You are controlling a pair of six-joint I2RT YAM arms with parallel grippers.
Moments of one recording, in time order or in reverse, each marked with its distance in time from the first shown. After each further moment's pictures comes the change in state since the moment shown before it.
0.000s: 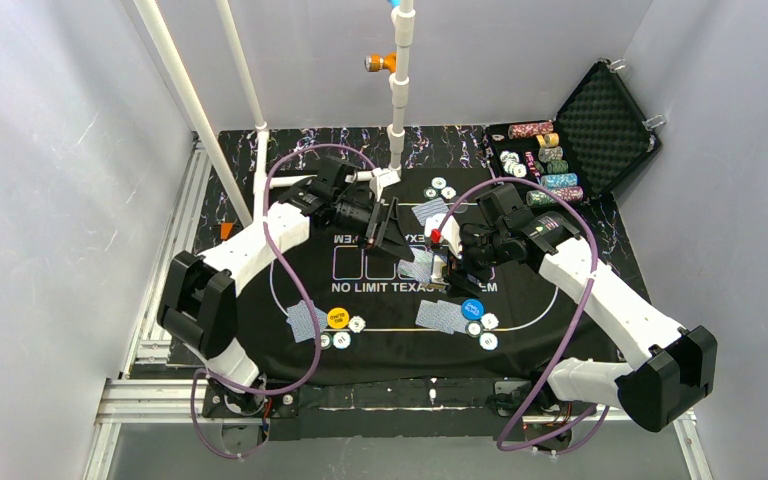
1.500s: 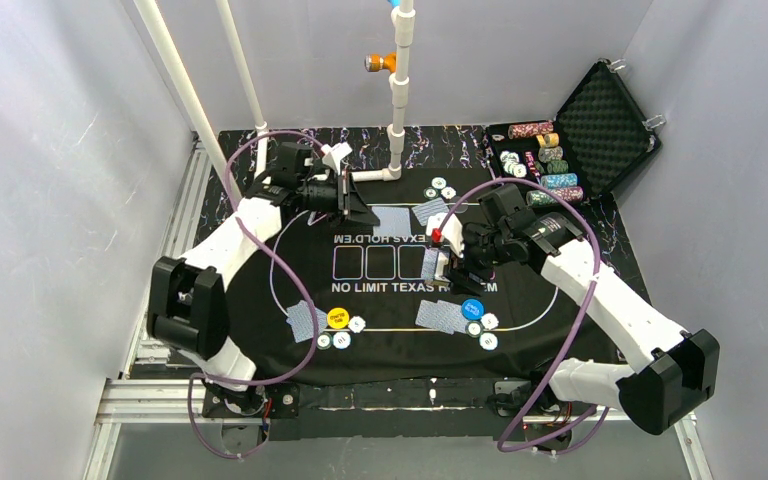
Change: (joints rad) left arm 0.211 -0.065 -0.074 0.134 -0.094 -0.116; right arm -0.002 -0.014 -0.004 0.002 0.050 0.005
